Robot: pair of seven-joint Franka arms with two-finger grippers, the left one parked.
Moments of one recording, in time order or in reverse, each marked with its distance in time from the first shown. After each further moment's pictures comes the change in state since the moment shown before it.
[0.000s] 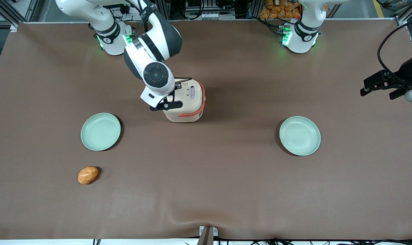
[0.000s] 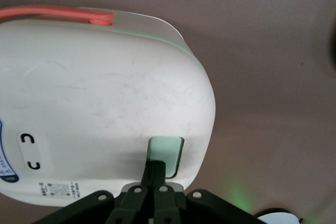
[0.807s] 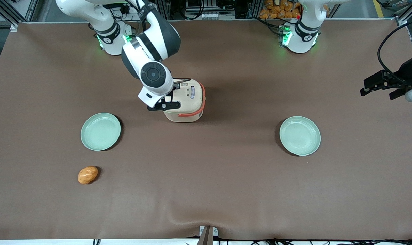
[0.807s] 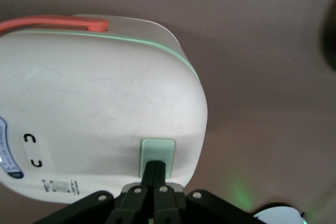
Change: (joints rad) arm -0.010 -0.024 -0.008 0.034 0.004 -0.046 0.024
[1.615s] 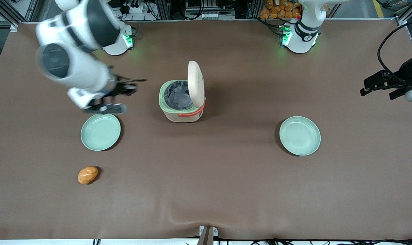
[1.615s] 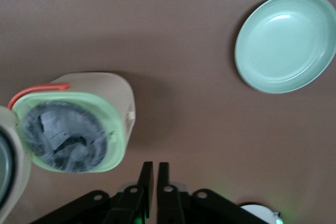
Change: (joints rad) arm -0.327 -0.152 -0.013 0.085 0.000 -0.116 -0.182
